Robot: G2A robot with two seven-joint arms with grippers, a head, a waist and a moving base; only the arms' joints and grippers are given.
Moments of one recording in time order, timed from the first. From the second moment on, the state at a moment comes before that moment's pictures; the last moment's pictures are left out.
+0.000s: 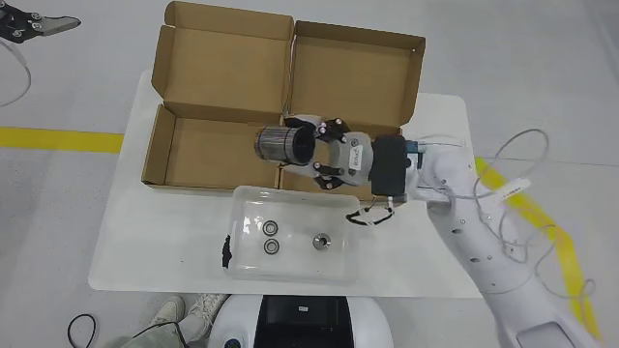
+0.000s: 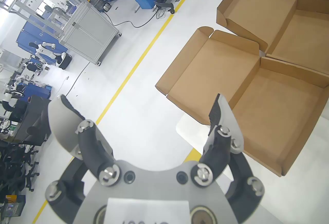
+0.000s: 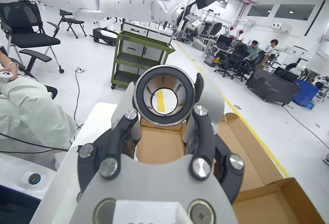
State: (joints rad) left arm 0.60 -0.17 -1.14 -1.49 0.83 -0.81 -0.08; right arm -0.94 -1.24 1.01 -1.73 -1.21 -0.94 -0.29
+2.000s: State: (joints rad) left arm 0.60 -0.17 -1.14 -1.49 0.83 -0.81 -0.08; right arm -0.81 -1.27 0.92 -1.60 -0.93 -0.58 0.67
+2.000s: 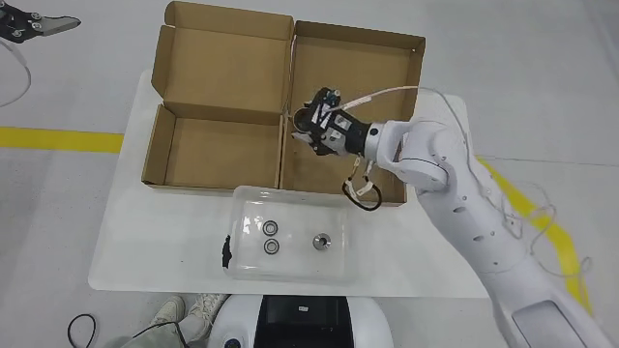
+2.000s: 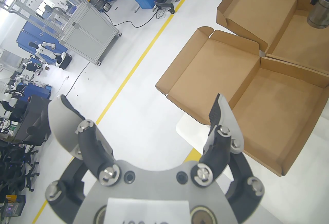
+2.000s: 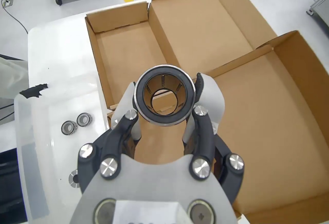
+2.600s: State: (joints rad) left arm 0.60 -0.17 -1.14 -1.49 0.83 -0.81 -0.08; right arm -0.67 -1.32 0.77 -1.26 -0.94 -0.59 0.75
